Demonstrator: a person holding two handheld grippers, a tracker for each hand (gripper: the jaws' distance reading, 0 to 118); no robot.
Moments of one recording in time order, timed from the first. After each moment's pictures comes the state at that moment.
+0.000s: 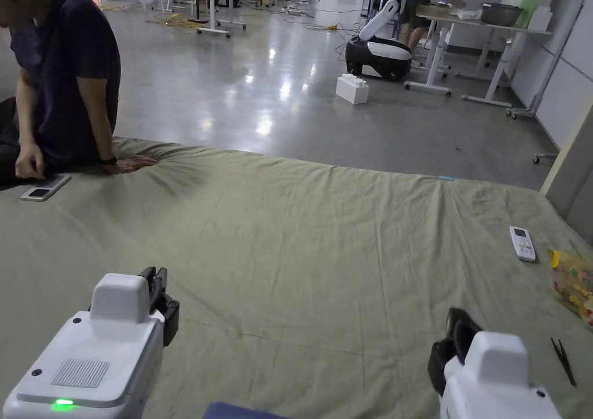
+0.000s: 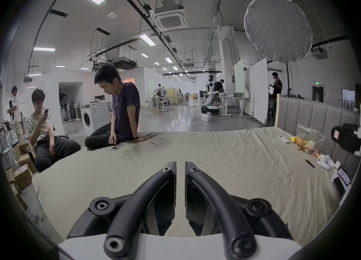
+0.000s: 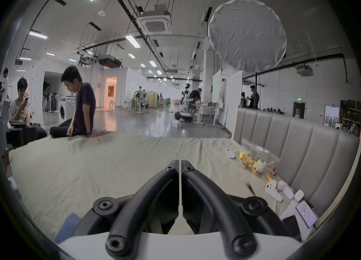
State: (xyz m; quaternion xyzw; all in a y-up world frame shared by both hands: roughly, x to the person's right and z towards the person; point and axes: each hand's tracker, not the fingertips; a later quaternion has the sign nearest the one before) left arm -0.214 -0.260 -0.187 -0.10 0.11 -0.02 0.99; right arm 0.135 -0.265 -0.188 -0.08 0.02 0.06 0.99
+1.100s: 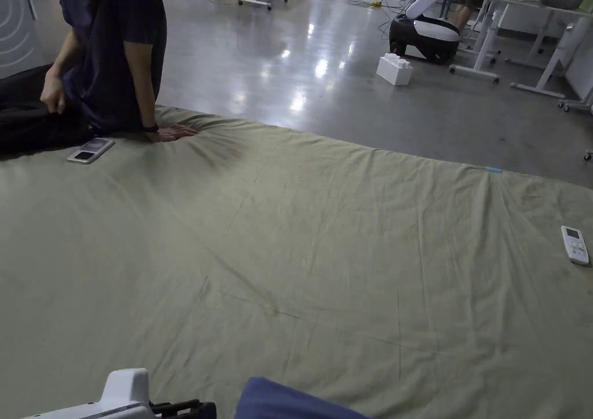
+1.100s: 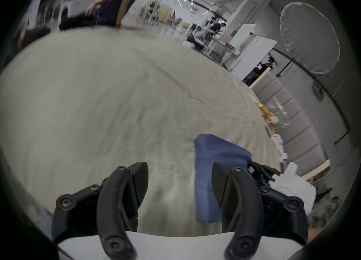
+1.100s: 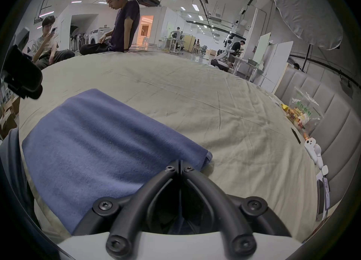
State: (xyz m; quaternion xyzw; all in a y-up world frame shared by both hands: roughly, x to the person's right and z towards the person) left arm -0.293 -0.394 -0.158 -0.40 -0.08 0.27 0.87; right arm 0.045 -0.455 -0.171 -0.29 0.13 0.17 0.93
